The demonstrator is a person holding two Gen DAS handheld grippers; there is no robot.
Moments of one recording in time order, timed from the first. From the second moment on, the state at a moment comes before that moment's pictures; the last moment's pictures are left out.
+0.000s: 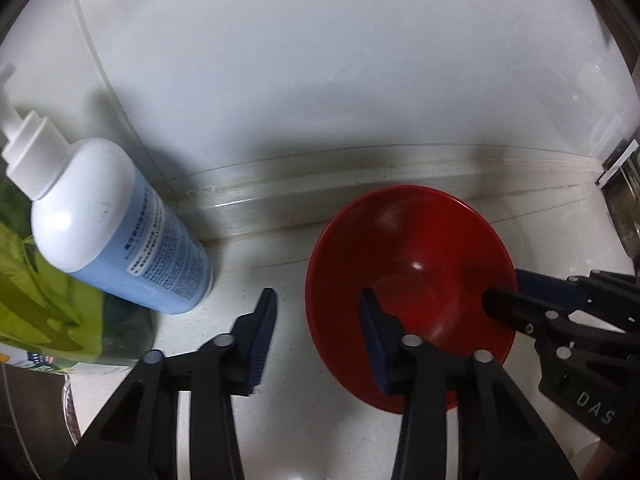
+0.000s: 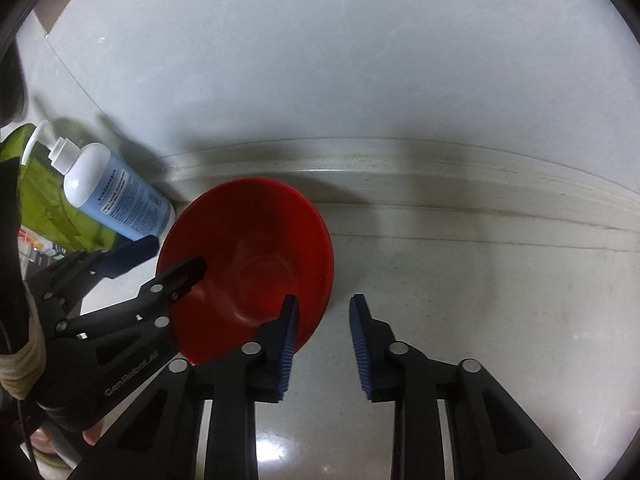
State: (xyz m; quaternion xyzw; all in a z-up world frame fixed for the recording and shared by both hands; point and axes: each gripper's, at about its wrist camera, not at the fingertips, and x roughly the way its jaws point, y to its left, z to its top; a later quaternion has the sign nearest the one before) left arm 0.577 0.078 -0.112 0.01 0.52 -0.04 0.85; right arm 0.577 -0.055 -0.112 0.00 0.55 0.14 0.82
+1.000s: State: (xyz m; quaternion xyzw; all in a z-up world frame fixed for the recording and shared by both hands) left arm 0.520 0.070 -0.056 -0.03 0.50 -0.08 0.86; right arm 0.534 -0.075 -0.069 0.03 0.52 0.12 0.84
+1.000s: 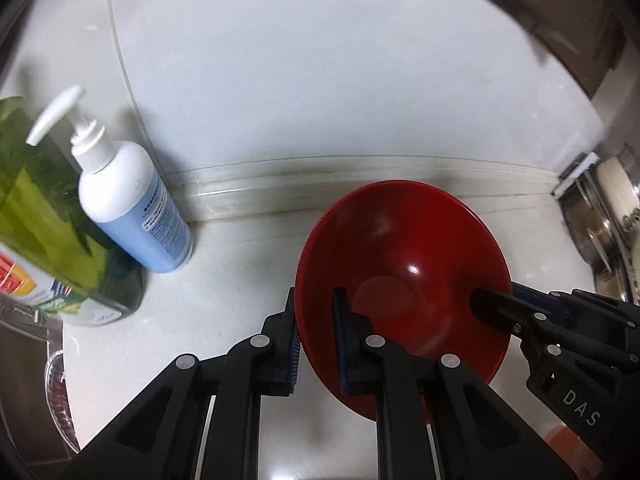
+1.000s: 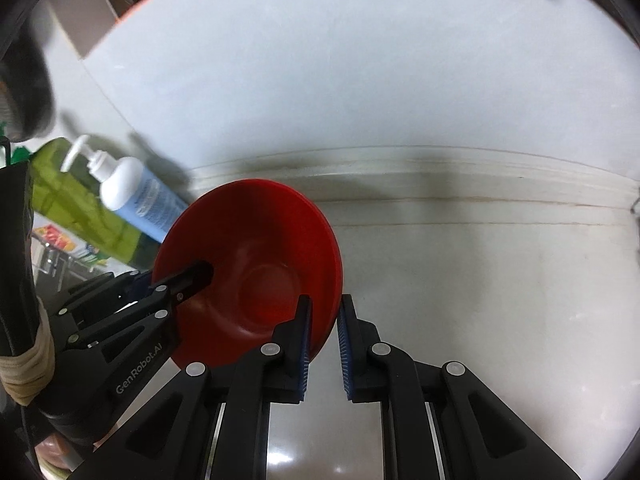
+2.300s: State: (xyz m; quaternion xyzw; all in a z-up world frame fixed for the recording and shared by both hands) left arm 0.312 -0.075 -0.004 0.01 0.47 -0.19 0.86; right arm 0.291 -0.202 0.006 0.08 0.45 0.03 0.89
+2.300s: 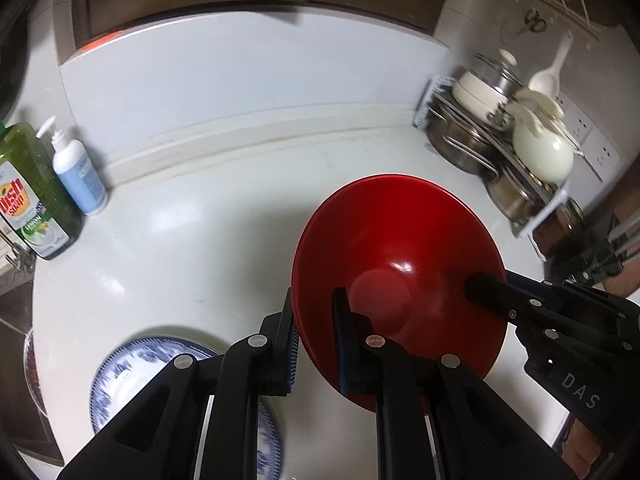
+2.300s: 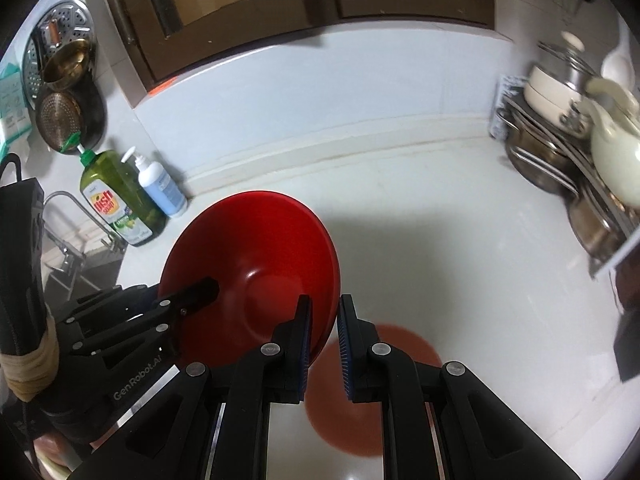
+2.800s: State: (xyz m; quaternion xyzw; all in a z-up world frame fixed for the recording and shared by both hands) left arm 0.281 -0.124 -0.039 0.03 0.50 -0.22 0.84; right arm 0.248 -0.250 -0.024 0.10 0.48 0.00 0.87
